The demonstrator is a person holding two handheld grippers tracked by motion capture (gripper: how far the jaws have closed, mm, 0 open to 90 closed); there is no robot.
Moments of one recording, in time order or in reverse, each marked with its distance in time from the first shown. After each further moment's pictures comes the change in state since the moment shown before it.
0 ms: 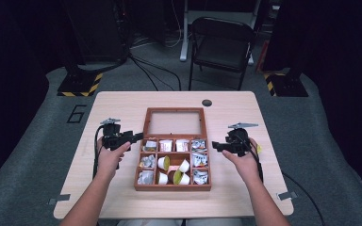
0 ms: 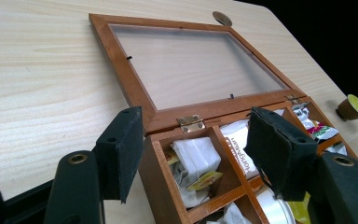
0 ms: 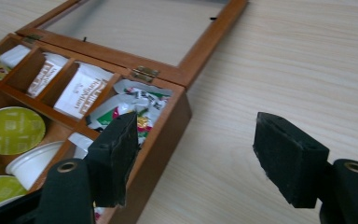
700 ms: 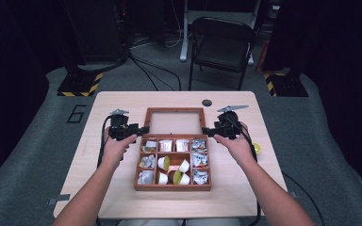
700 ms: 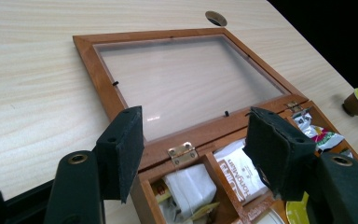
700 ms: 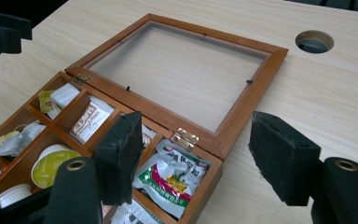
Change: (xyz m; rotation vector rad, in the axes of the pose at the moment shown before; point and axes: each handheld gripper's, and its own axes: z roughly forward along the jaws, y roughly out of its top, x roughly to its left) left arm -0.011 0.032 0.019 0.057 -0.001 0.094; right arm 0.021 0.060 0.001 -0.021 0.067 -0.080
